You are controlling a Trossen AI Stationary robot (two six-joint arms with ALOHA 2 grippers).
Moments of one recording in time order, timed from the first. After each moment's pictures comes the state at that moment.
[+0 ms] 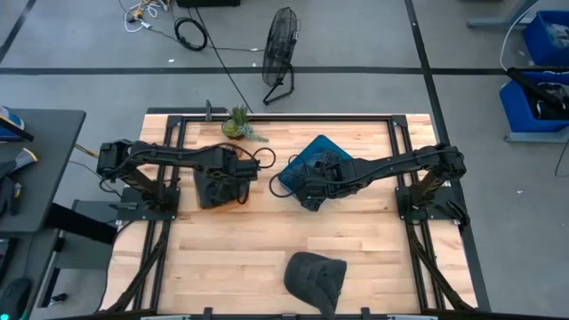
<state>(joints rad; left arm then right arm) 0.09 1.55 1.13 -1.08 -0.39 0.43 0.14 1.72 1.51 -1.03 0.53 0.38</state>
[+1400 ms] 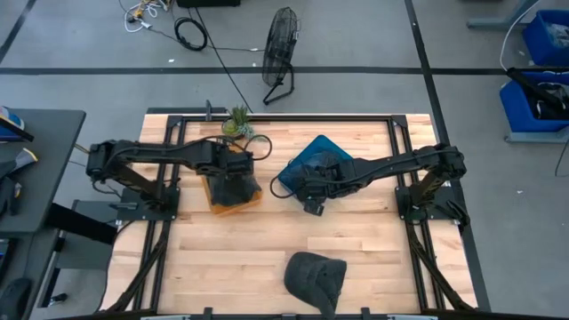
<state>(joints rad) 0.08 1.46 1.19 -1.12 -0.49 0.20 0.15 1.72 1.51 -1.07 0.40 0.36</state>
